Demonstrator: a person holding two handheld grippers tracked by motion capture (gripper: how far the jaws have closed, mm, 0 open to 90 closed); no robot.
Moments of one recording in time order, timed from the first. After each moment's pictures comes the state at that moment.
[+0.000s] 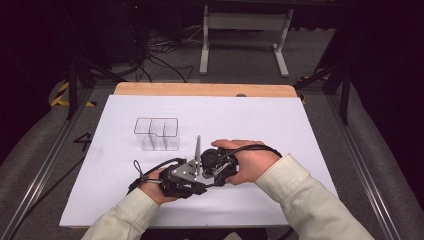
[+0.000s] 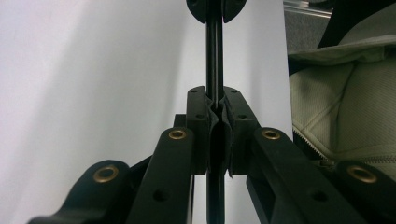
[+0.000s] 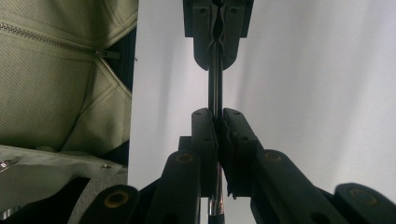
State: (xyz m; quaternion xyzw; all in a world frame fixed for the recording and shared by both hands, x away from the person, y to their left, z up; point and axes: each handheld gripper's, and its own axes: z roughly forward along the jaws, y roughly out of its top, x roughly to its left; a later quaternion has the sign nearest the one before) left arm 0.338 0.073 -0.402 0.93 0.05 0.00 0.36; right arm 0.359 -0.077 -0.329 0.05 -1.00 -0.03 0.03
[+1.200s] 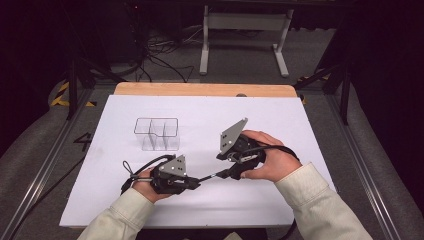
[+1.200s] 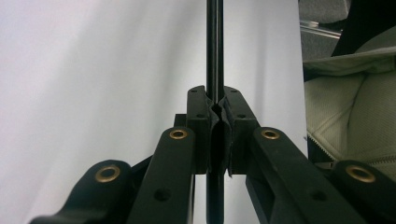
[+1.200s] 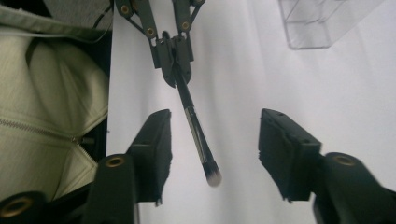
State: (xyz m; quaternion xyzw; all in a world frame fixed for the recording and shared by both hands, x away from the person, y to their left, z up) left arm 0.345 0.097 -0.404 0.91 0.08 0.01 0.40; right arm 0.366 -0.141 -0.310 -0.04 -0.96 -0.27 -0.04
